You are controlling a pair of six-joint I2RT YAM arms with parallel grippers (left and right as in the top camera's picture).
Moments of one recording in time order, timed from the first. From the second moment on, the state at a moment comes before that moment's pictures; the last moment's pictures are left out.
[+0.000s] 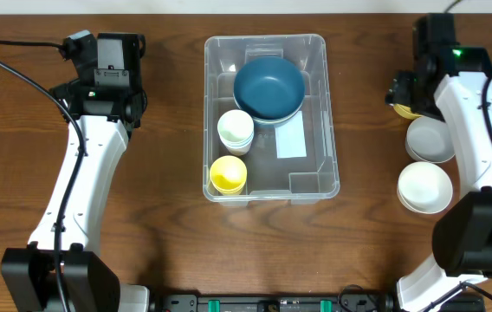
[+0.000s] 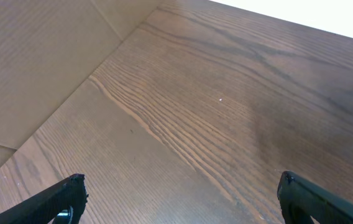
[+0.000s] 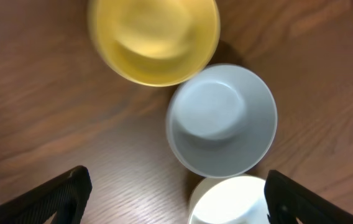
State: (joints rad) left arm -0.06 1.58 1.37 -0.67 -0.75 -0.38; right arm -0.04 1.83 1.62 -1.09 0.29 0.40
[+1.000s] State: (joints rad) left arm -0.06 1.58 1.37 -0.67 -0.75 -0.38; right arm -0.10 1.84 1.15 -0.67 0.30 0.26
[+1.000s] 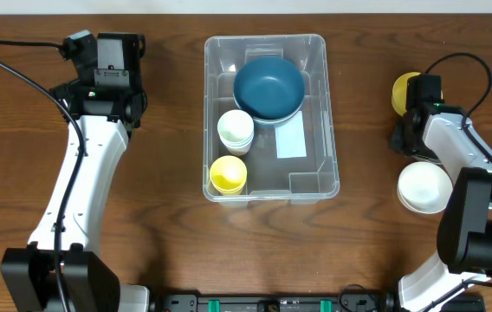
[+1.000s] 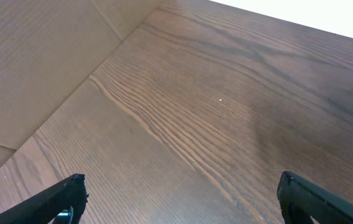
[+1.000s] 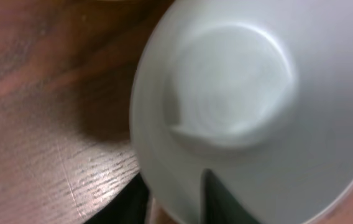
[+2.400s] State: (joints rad) left arm -0.06 1.58 1.37 -0.67 -0.75 -0.38; right arm 0.73 1.30 1.16 -0.71 0.17 0.13
